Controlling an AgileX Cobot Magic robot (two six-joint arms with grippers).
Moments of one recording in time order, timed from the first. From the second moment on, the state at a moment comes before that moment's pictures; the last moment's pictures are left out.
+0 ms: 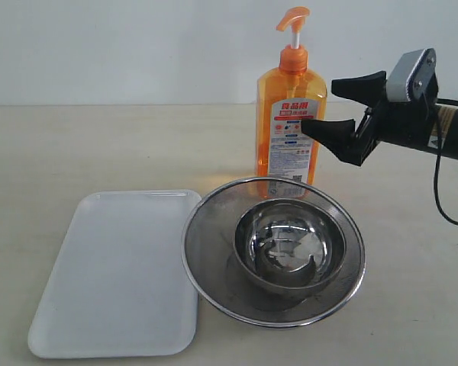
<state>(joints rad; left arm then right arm) -0.09 0.00 0.00 0.02 0.34 -0.05 -0.05 2.07 -1.05 -1.17 -1.21 0.40</state>
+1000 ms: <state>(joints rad) -0.09 0.00 0.00 0.02 0.34 -0.05 0.03 2.15 -1.23 -1.26 -1.21 0.48</state>
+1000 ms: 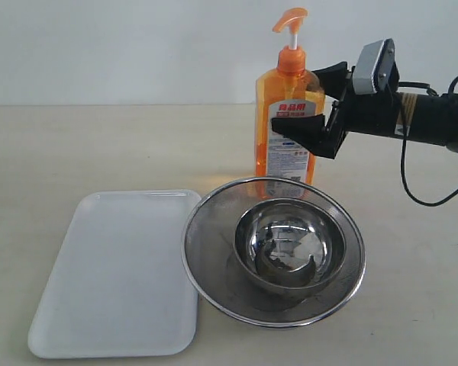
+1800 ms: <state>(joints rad) -0.09 0.00 0.00 0.02 0.34 -0.05 0.07 2.21 -1.28 -1.26 -1.22 0.53</state>
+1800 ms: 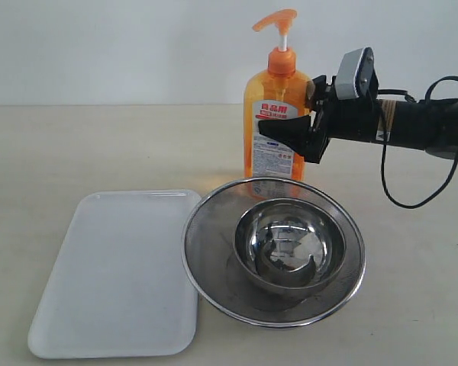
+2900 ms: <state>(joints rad) -0.09 0.00 0.00 0.02 0.34 -0.05 0.08 2.15 -1.21 -1.12 -1.15 0.54</state>
